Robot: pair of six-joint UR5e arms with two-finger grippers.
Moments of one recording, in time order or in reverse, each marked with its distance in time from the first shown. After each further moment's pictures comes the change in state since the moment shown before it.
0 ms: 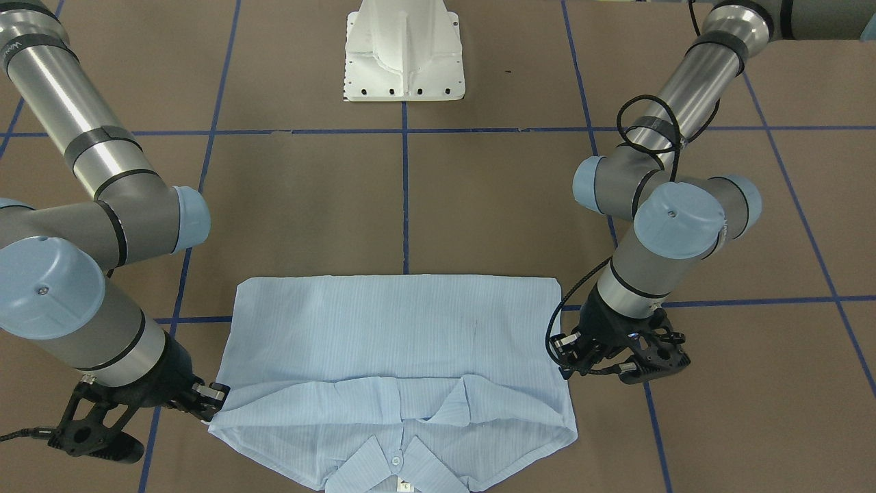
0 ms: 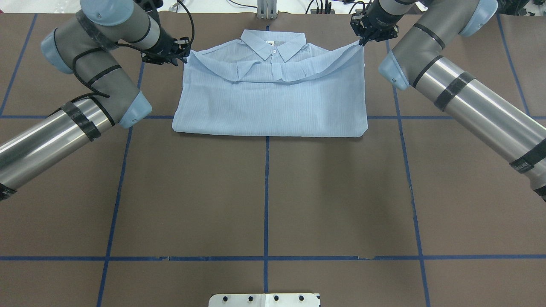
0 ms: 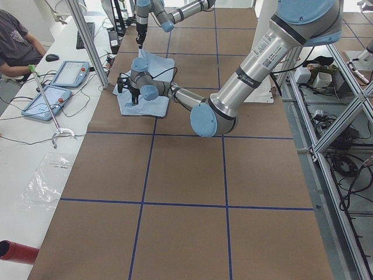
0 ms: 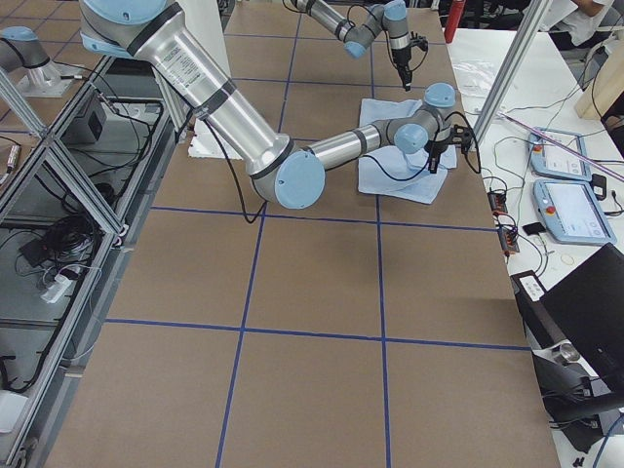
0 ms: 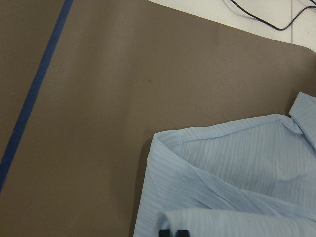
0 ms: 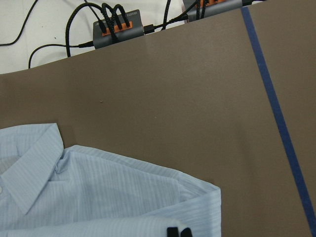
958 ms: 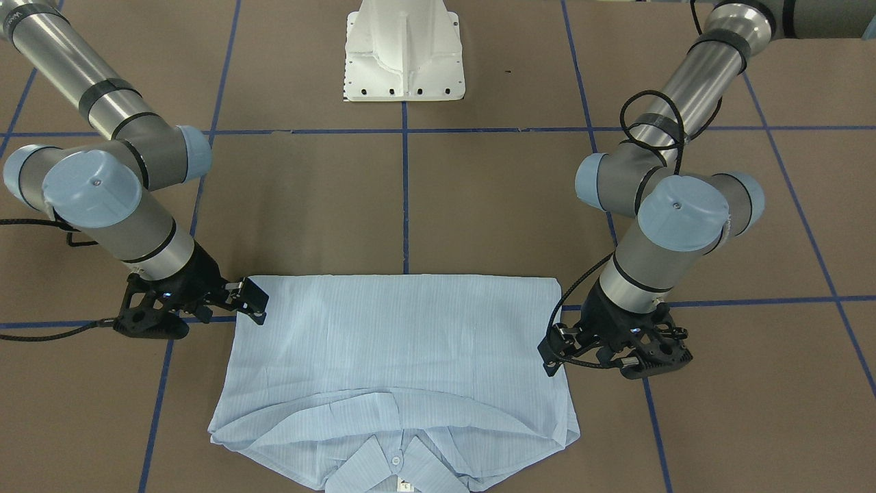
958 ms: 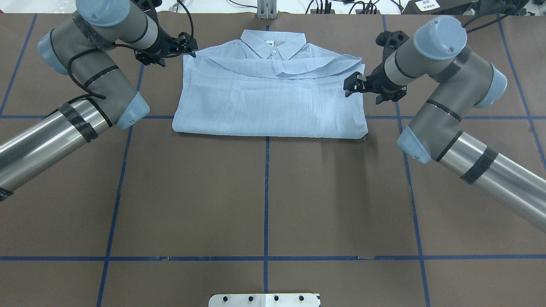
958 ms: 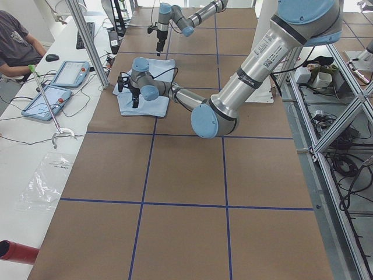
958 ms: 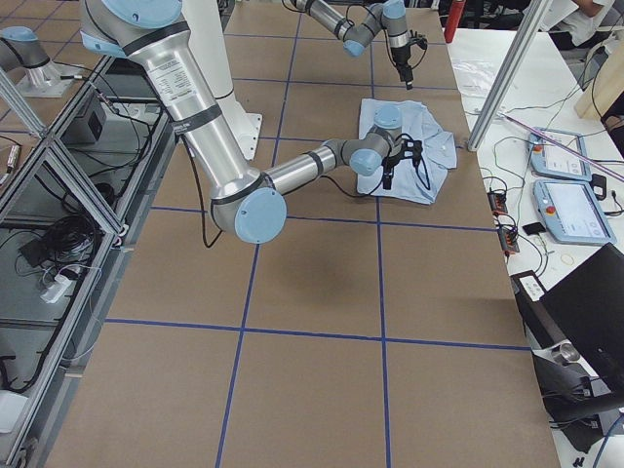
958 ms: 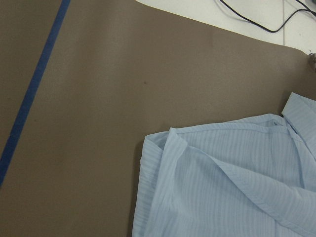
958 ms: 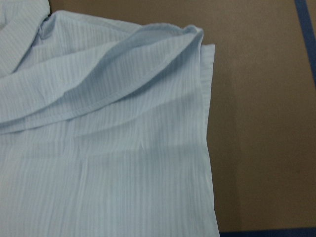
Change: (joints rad) left arm -0.002 0.013 -0.026 -0.011 0.000 0.001; right arm -0.163 -0.318 0.347 0.080 -0.016 0.075
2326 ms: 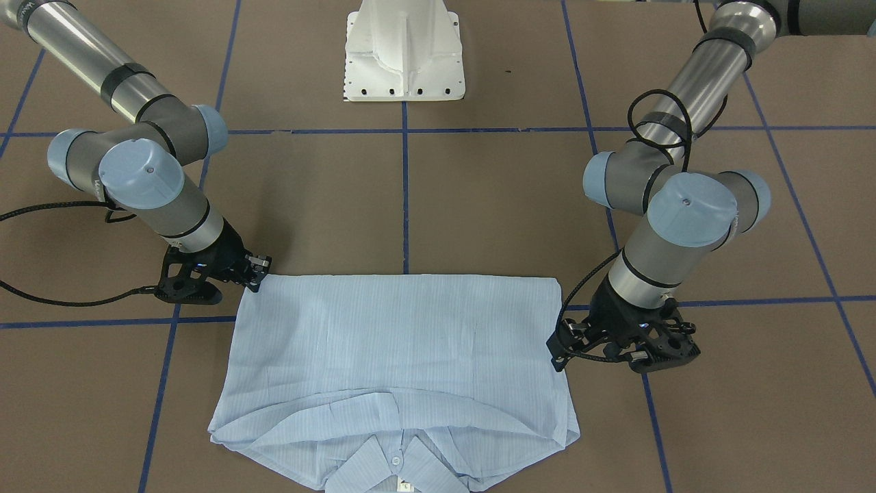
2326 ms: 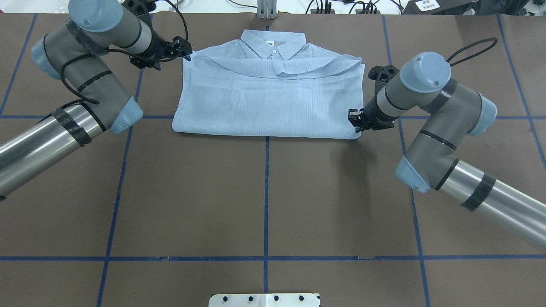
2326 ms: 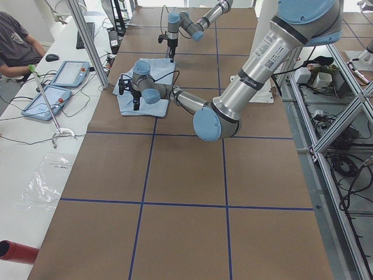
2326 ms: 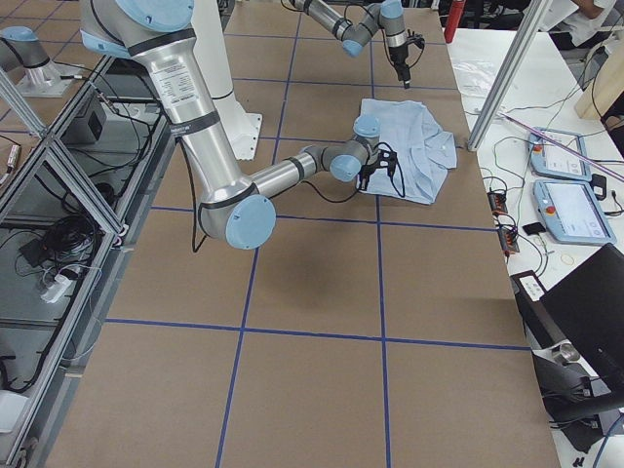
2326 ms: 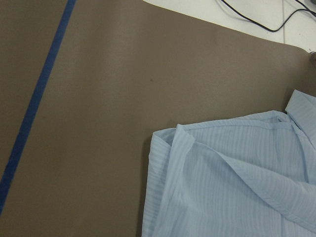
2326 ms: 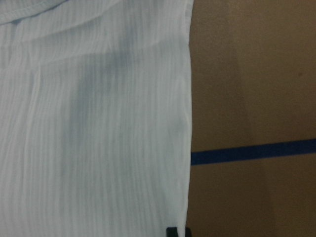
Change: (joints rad) left arm 0.000 0.035 -0.018 -0.018 0.000 0.002; right arm -0.074 -0.067 0.073 -0.069 -0.014 0.011
